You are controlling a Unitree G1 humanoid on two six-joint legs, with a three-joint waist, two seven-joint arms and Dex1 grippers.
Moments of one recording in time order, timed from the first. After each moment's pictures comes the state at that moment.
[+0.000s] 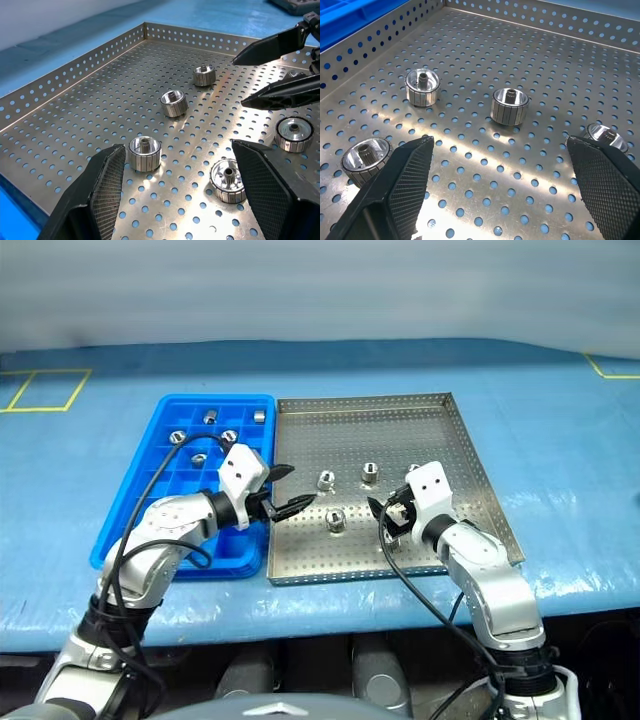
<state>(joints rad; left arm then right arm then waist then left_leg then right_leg) -0.34 0.45 -0.20 -0.31 -0.26 0.63 -0.62 -0.11 -0.40 -0.01 -0.45 0.26 0.73 0.36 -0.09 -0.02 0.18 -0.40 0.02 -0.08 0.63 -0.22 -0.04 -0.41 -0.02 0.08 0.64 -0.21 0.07</state>
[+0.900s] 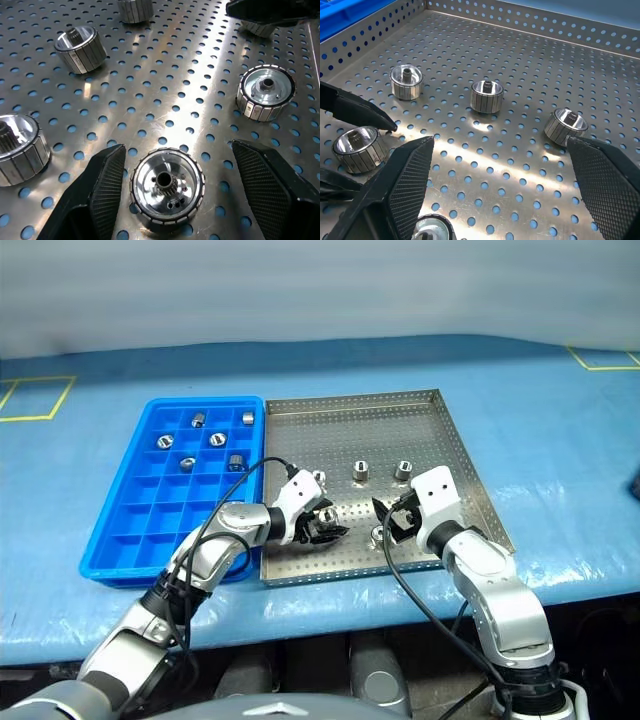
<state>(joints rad) -0.47 0.28 -0.41 0.04 -0.14 0.64 -0.68 -0.04 -0.41 -0.01 -0.52 0.25 0.72 0.32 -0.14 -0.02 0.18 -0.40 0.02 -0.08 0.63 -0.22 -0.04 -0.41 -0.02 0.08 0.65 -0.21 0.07</state>
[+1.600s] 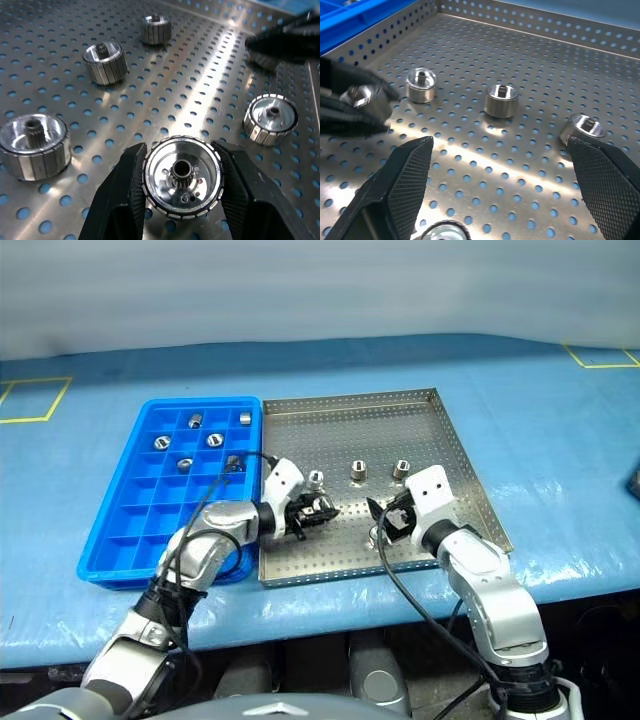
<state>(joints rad) -0.43 0.28 -0.19 -0.06 -0.26 0.67 -0.67 -0.06 -0.39 0.04 -0.52 0.25 0.71 0.35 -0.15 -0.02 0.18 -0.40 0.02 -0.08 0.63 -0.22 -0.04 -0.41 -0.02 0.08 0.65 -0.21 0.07</state>
